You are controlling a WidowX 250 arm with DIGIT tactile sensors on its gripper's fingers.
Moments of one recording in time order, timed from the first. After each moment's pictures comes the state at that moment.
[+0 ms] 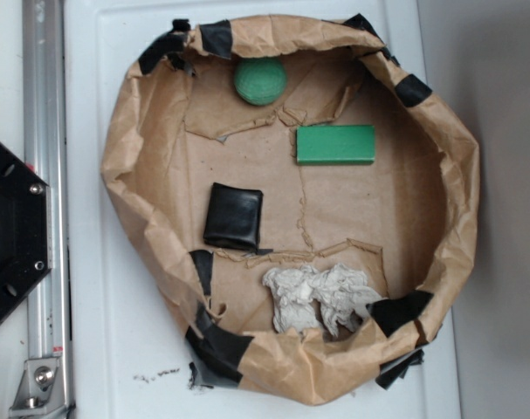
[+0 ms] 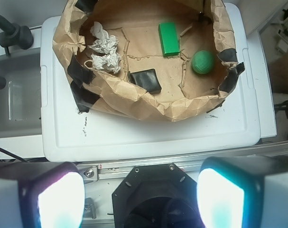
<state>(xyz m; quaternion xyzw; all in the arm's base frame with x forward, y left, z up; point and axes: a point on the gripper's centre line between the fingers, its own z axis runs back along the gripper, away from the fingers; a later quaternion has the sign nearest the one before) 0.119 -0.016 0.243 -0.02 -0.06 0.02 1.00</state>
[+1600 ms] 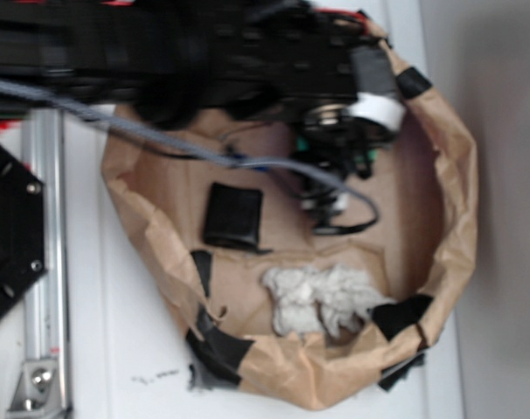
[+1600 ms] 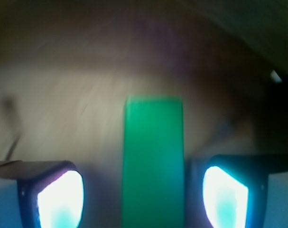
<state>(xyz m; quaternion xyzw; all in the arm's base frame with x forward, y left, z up) 0.316 0.045 0.029 0.02 -0.09 -0.04 1.00</state>
